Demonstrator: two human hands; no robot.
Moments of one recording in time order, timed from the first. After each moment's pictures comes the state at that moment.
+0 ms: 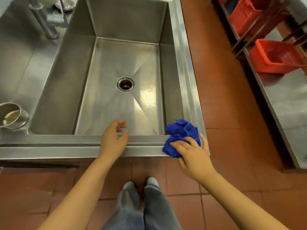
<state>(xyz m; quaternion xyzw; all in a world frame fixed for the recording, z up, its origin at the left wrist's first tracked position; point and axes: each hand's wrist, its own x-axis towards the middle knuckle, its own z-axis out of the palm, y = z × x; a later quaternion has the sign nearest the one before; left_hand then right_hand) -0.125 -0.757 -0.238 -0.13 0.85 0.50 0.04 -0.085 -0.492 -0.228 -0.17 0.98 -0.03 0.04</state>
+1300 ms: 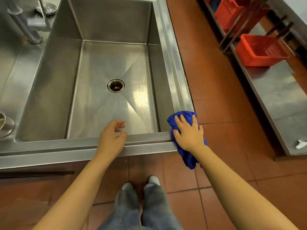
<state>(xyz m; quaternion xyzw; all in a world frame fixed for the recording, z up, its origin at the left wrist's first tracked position) -0.126 -0.740 -0.228 -0.09 0.86 0.51 0.06 -0.138 -0.480 -0.238 0.05 0.98 -0.09 0.19</state>
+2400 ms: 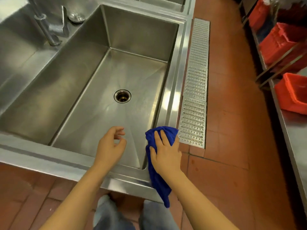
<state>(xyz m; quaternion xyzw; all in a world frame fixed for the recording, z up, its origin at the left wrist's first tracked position) -0.187 -0.617 -0.232 -0.22 0.83 0.51 -0.03 -0.220 -0.436 -0.250 -0.11 0.97 -0.12 0.19</state>
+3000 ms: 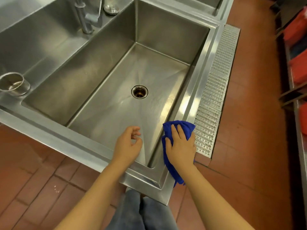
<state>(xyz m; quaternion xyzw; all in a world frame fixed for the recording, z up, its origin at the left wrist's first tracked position) -0.177 -0.598 -0.231 -0.28 0.79 0.55 -0.04 -0.254 -0.436 -0.252 -0.10 0.98 -0.10 0.16</state>
